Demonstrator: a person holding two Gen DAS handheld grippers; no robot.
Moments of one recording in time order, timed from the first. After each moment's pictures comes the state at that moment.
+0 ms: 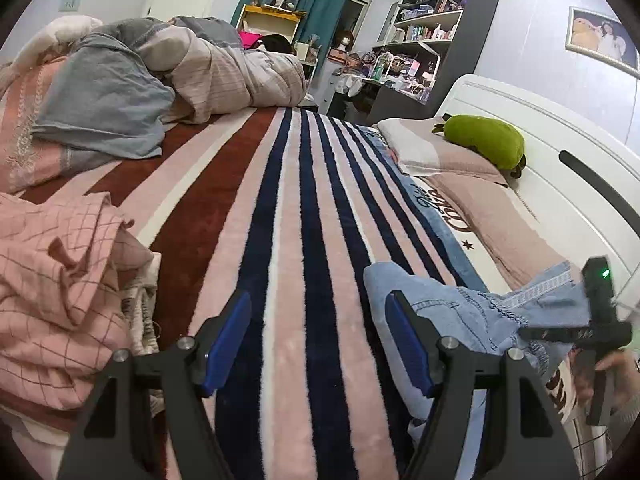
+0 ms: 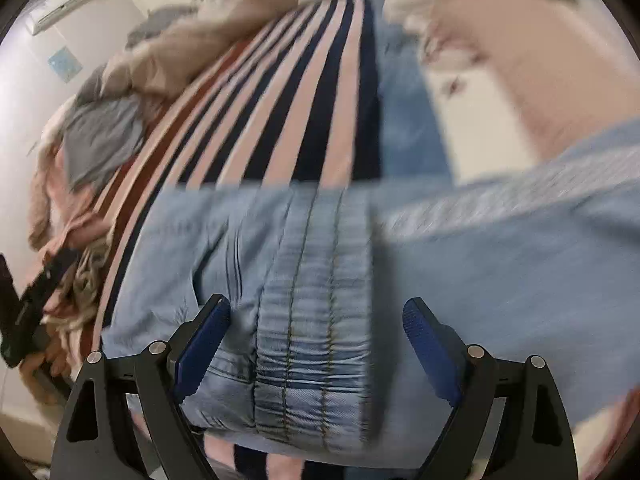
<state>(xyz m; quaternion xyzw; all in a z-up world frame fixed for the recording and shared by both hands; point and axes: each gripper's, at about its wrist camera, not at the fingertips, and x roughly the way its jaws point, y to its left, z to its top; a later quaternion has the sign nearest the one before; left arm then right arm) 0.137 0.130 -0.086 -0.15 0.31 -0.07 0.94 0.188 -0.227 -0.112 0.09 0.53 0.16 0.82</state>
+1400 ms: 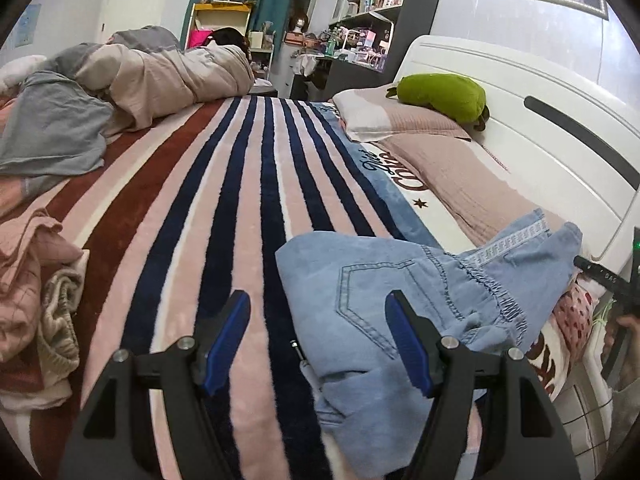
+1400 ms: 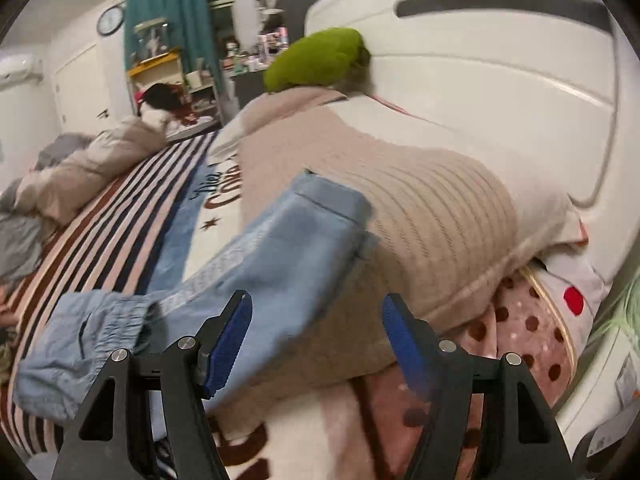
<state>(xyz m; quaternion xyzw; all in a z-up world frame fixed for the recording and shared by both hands) 0.122 0.029 -0.075 -0.08 0.33 -0.11 0.93 0.074 -0.446 -0.041 0.08 0.31 -0.09 0.94</state>
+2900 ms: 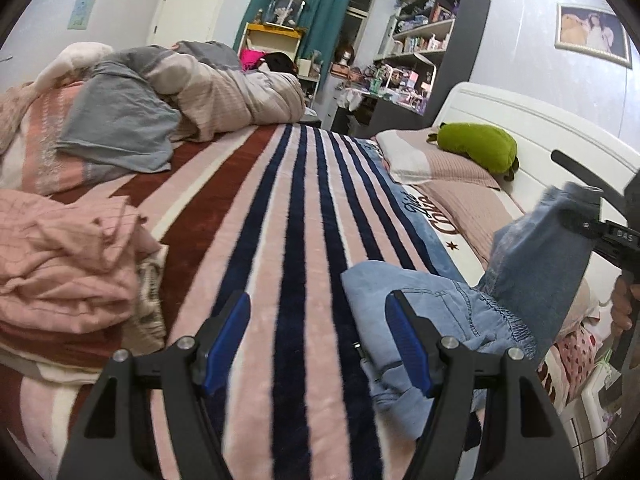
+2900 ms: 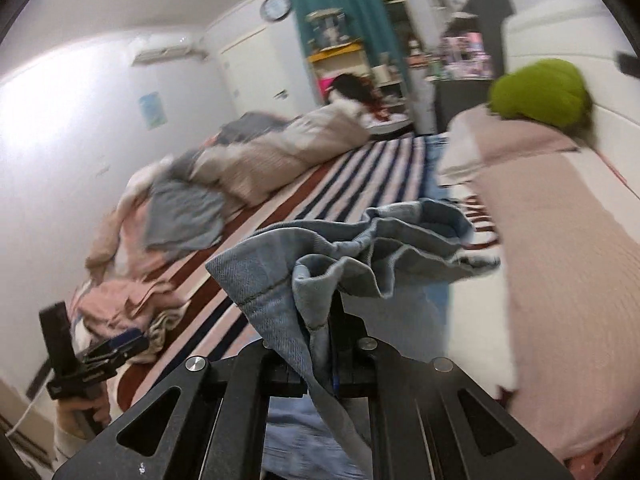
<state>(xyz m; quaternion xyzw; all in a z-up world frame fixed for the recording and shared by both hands) 0.074 0.100 -0.058 -0.13 0.29 -0.05 0.95 0.138 -0.230 0.036 0.04 0.29 0.25 0.92</state>
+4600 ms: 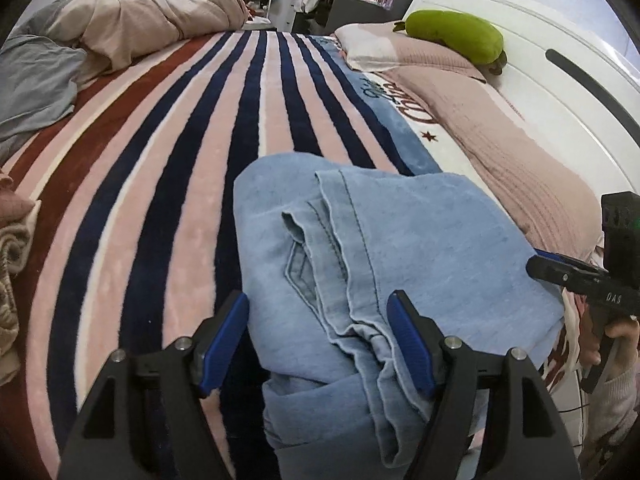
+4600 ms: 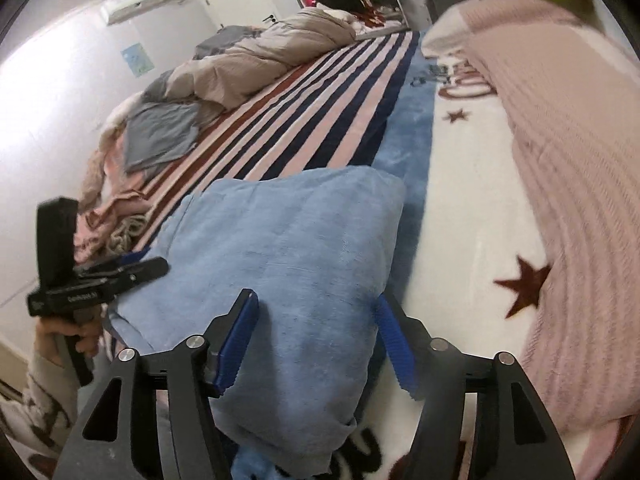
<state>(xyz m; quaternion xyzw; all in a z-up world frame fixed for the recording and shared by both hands) 0.154 -0.012 -0.127 -0.07 0.45 -0.12 0.88 0.156 -0.305 -0.119 0.08 0.44 0.27 0.85</state>
